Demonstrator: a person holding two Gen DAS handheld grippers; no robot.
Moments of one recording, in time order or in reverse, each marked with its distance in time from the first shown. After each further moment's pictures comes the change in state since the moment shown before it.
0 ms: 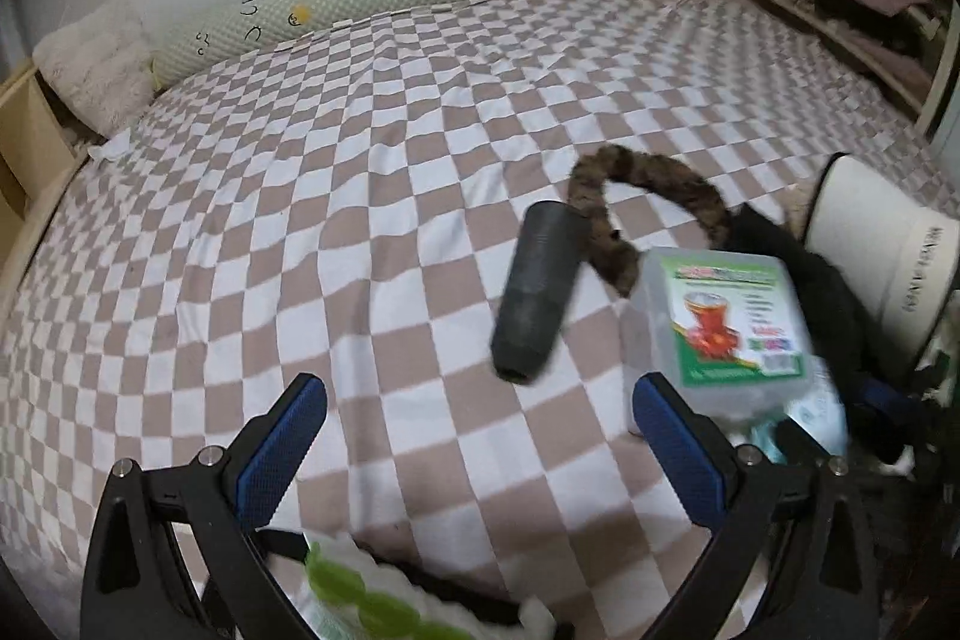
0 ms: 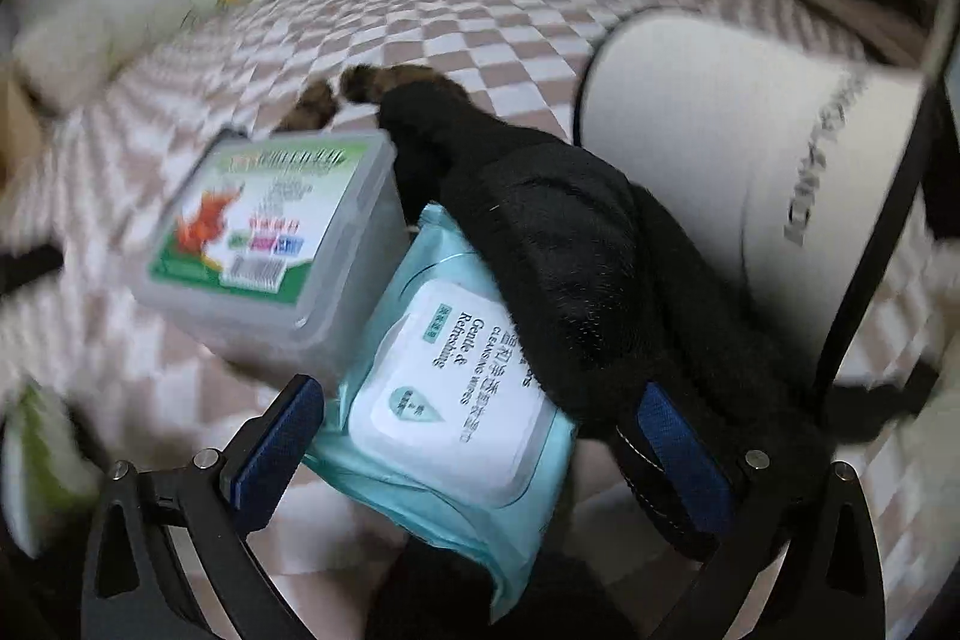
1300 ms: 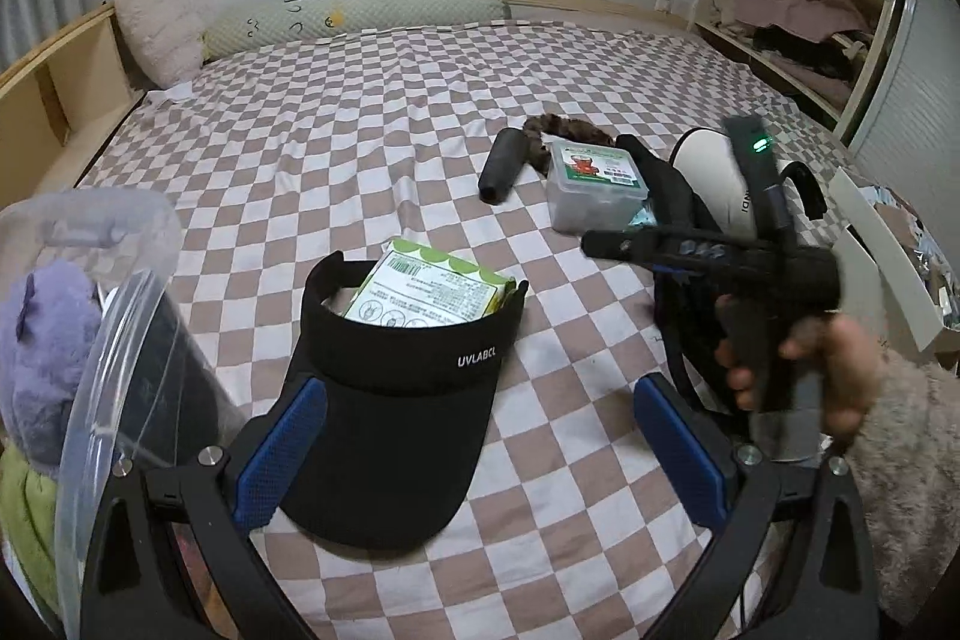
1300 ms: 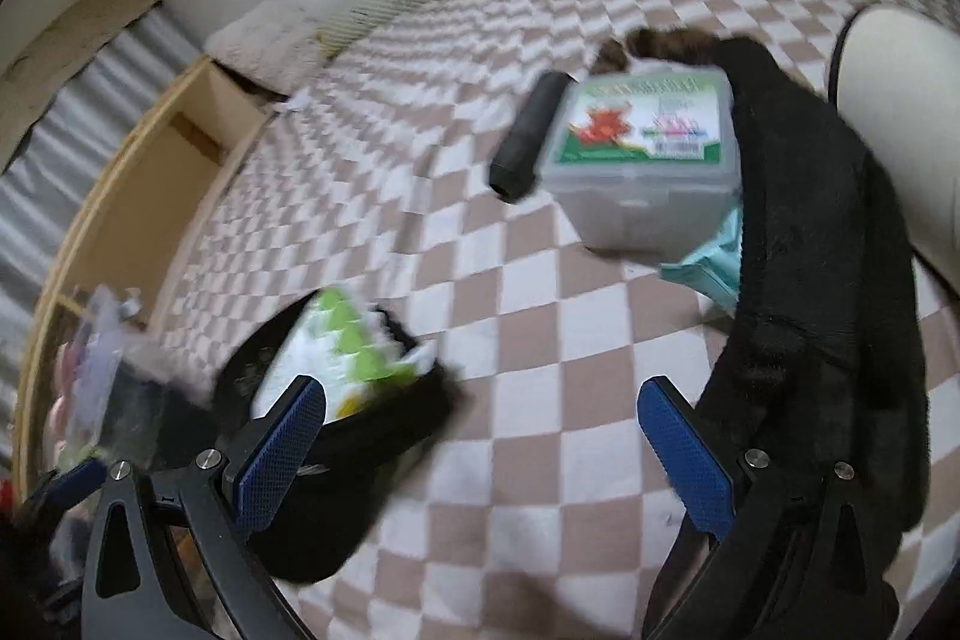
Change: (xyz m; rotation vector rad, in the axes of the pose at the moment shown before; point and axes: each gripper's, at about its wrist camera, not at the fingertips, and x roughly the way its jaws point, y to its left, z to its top) left arm -0.202 0.038 -0.171 -0.079 -0.076 -0.161; right arm -0.061 0.057 -0.038 0.048 0.096 0.586
